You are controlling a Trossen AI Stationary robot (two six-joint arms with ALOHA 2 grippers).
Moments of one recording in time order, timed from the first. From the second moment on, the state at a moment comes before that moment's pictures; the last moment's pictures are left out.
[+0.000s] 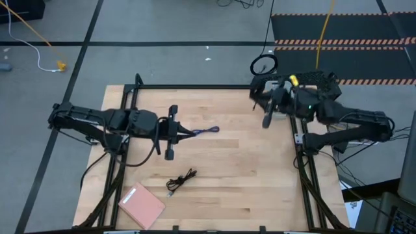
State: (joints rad) left arm -0.20 1.21 1.24 -0.38 -0.19 0.14; right arm -0.13 0.89 1.06 -0.35 0.31 -0.10
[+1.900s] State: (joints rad) left arm -0.29 1.22 1.24 -0.44 -0.27 0.07; right arm -0.94 1.63 1.50 -1.40 0.08 -0.22
